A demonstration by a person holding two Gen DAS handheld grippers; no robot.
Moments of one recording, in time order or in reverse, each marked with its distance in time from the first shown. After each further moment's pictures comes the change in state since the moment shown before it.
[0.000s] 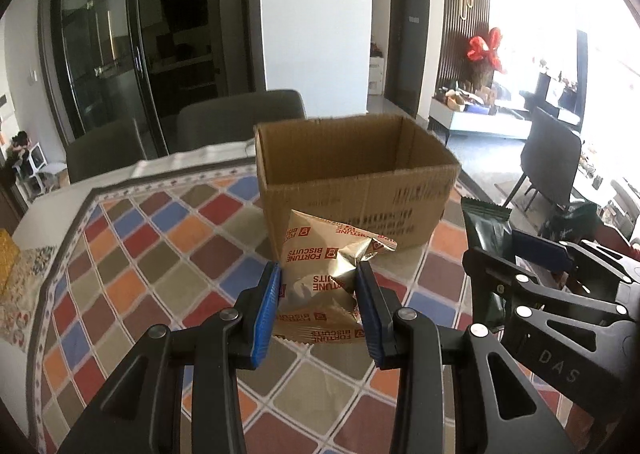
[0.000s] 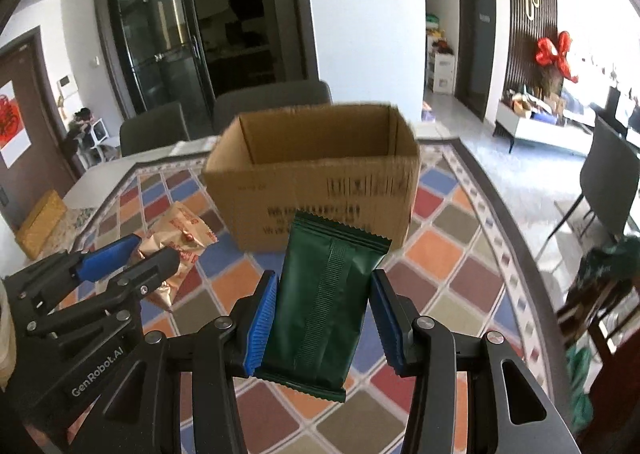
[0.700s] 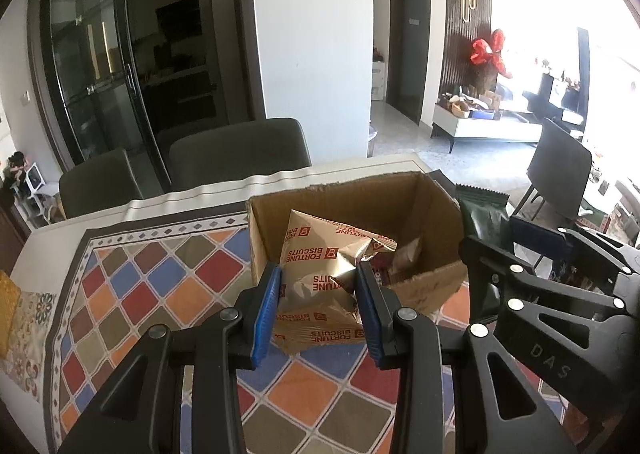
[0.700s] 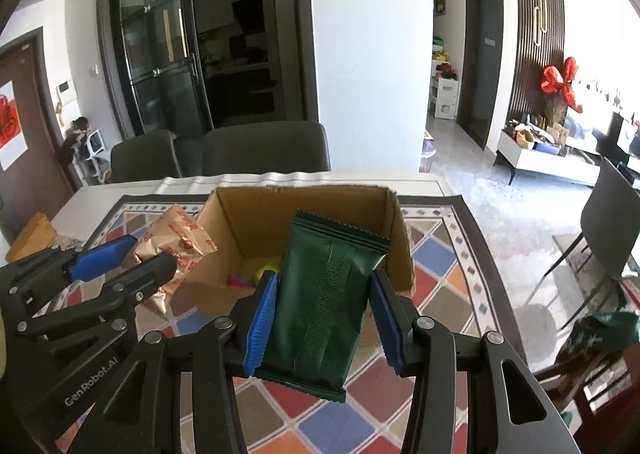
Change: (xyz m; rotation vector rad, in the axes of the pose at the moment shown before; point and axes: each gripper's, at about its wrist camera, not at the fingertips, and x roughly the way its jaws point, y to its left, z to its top) left arm 0.048 0.002 0.092 0.018 -0.002 0.012; right arm 0.037 -0.015 0.095 -0.039 -0.059 -0.016
